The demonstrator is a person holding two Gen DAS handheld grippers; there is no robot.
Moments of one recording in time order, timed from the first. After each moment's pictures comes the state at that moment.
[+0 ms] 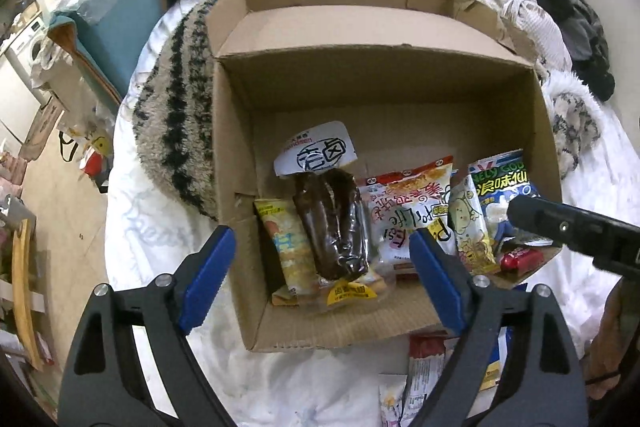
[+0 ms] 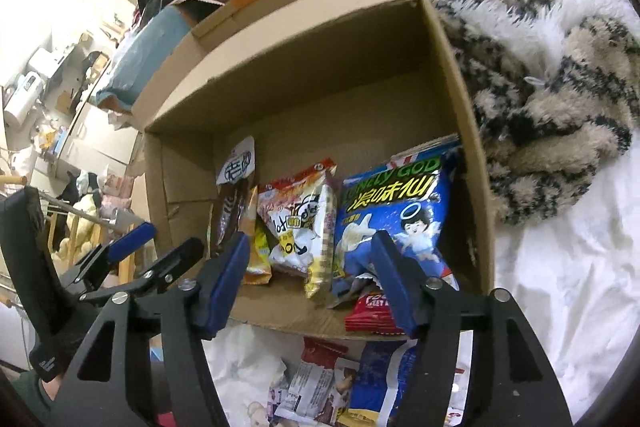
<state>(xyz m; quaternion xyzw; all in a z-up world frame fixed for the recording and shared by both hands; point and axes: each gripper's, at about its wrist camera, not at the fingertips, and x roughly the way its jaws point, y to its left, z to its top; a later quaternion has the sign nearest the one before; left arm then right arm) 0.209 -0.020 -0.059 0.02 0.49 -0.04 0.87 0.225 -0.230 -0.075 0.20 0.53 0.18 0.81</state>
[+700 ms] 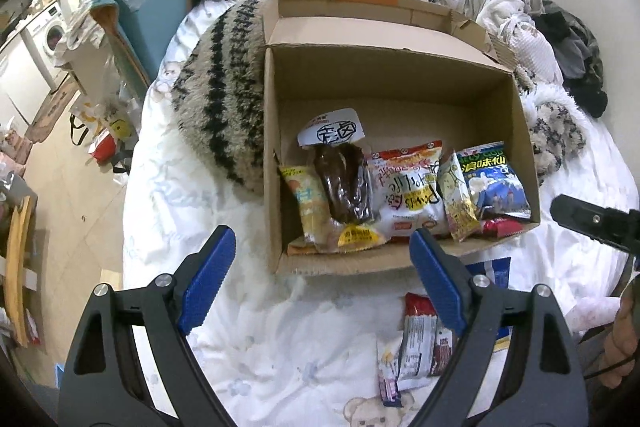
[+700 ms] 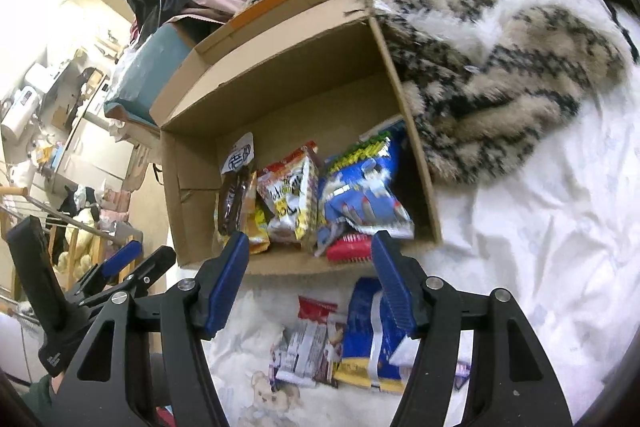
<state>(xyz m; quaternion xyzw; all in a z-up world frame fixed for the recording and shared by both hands) 0.147 -0.001 -0.040 -0.01 0.47 -0.03 0.88 0.165 -0.258 -0.044 0.22 0.51 0.15 0.82</state>
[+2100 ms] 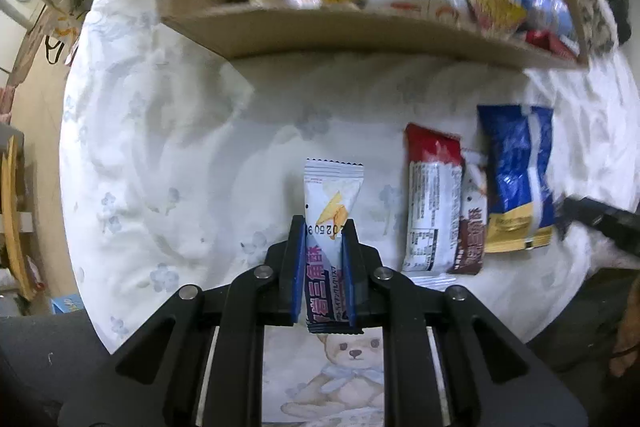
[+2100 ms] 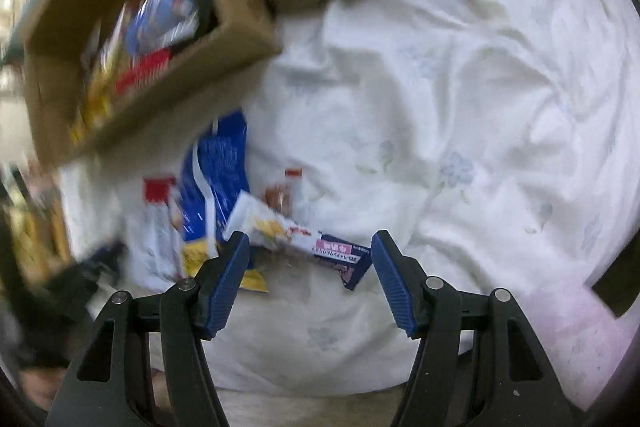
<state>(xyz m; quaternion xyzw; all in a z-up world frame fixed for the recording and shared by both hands) 0.111 -0.039 -0.151 -0.01 0.65 -0.03 0.76 0.118 -0.290 -0.143 0.13 0.68 0.03 0.72</state>
